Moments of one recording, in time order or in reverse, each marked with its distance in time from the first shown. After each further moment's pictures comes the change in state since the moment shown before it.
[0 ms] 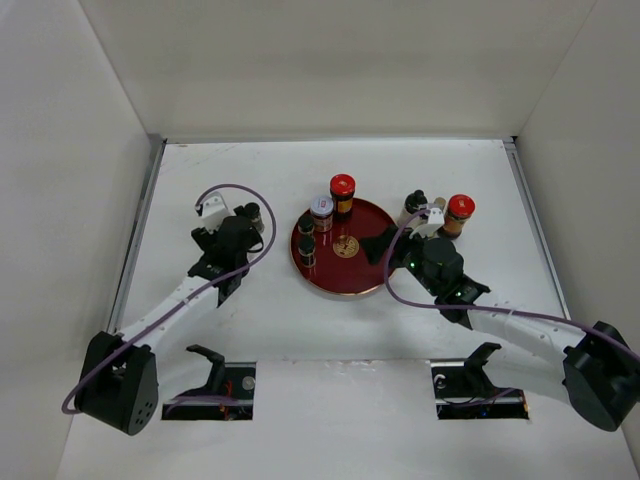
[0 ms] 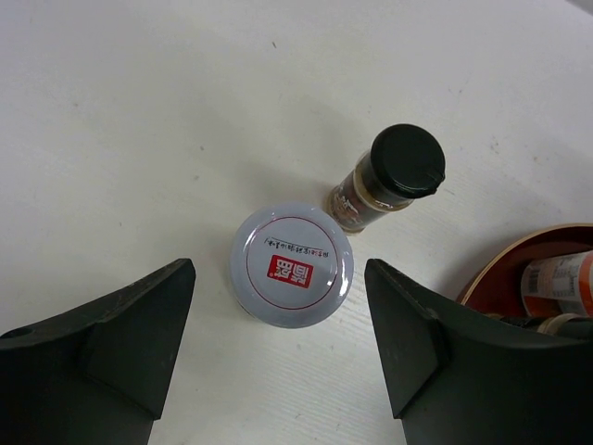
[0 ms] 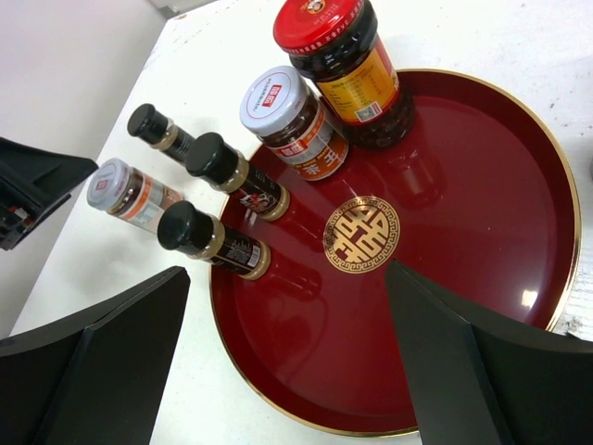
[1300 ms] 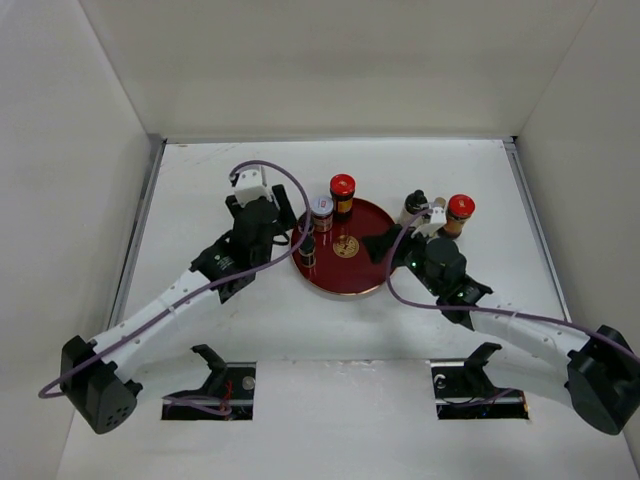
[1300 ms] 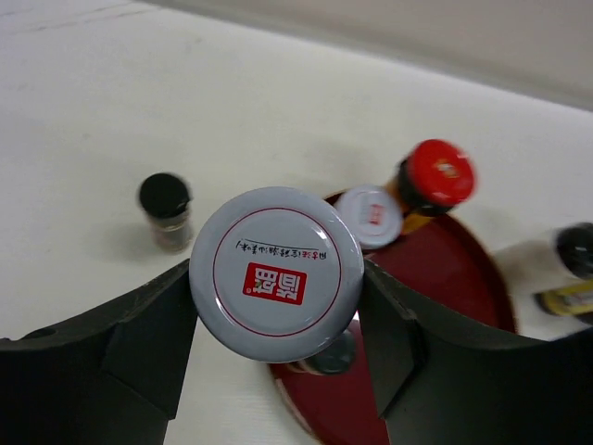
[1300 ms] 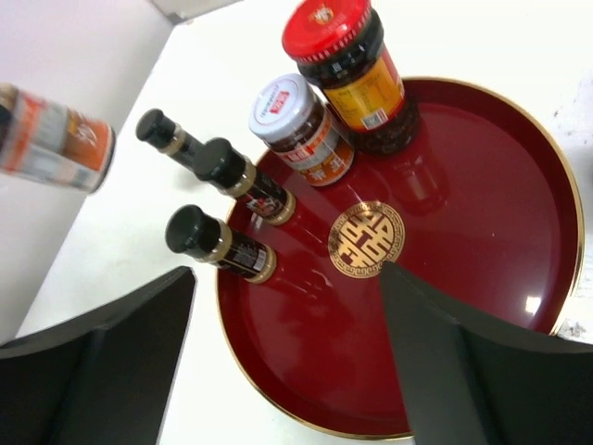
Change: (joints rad) left arm -0.294 -0.038 0.297 -0.161 -0.010 0.097; right arm 0.001 -0.013 0.003 0.001 -0.001 -0.001
